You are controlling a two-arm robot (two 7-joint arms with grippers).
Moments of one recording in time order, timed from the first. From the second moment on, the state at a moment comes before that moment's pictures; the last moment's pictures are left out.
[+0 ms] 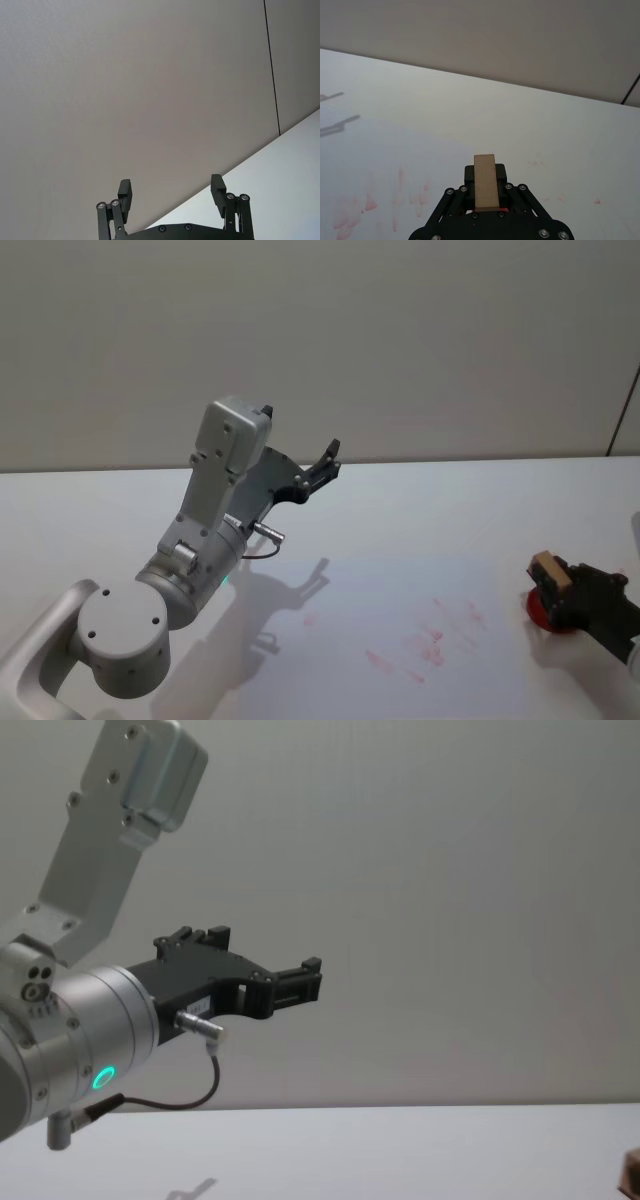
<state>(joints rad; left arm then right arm) -0.24 0.38 0.45 -1.63 -0.20 0.01 -0.01 -0.08 0.39 -0.18 -1.67 0.27 0.21 0.19</state>
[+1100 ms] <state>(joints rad) -0.24 0.38 0.45 -1.63 -0.20 0.01 -0.01 0.01 0.26 -0.27 -1.58 0.15 0.19 0.22</state>
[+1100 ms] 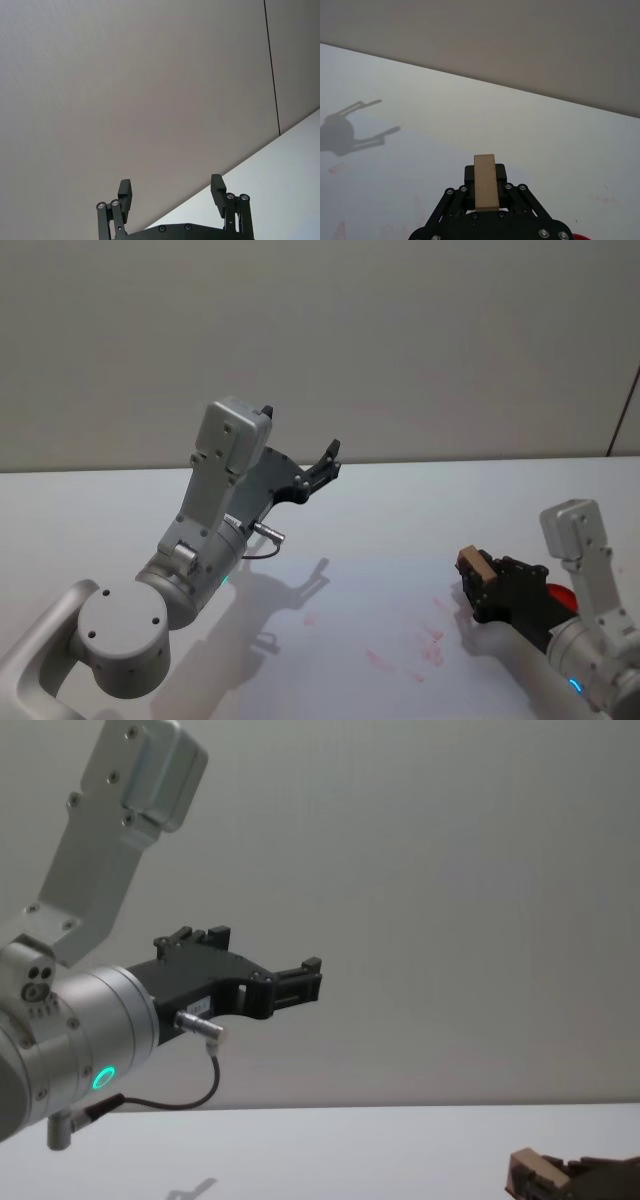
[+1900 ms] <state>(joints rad) -0.24 0.38 0.45 -1.63 -0.20 0.01 -0.01 0.09 0.20 -0.29 -1.43 0.10 0.16 0.18</state>
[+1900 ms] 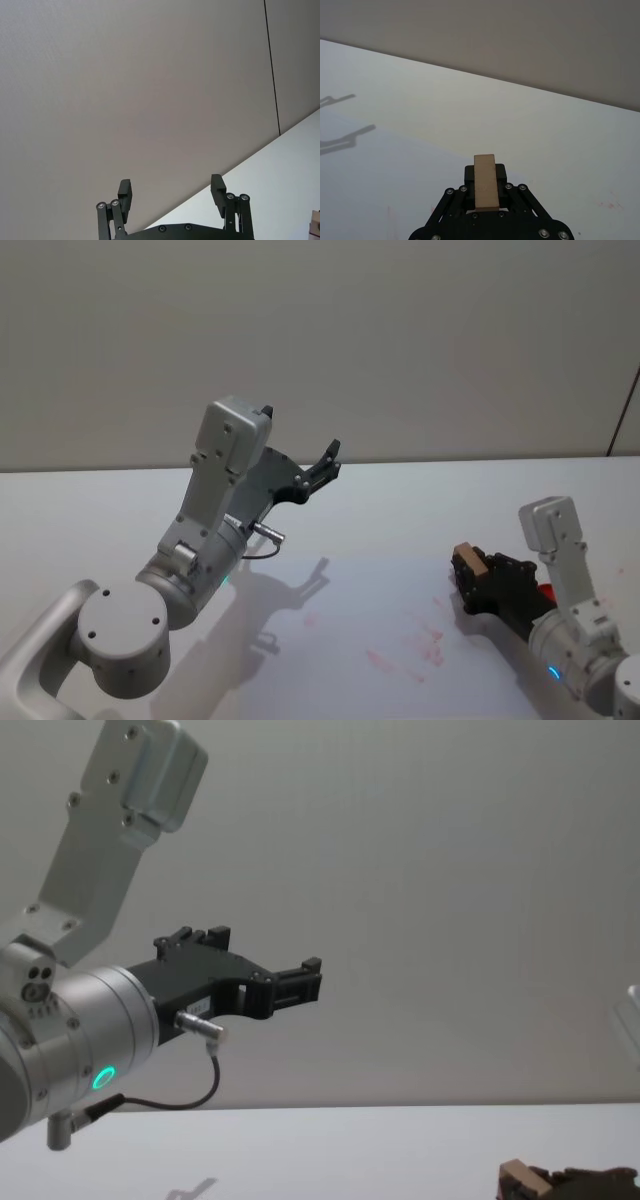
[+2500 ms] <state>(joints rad) -0.24 0.38 0.45 -1.63 -0.20 0.01 -0.01 0.10 0.19 -0.29 -1.40 0.09 0.16 0.18</state>
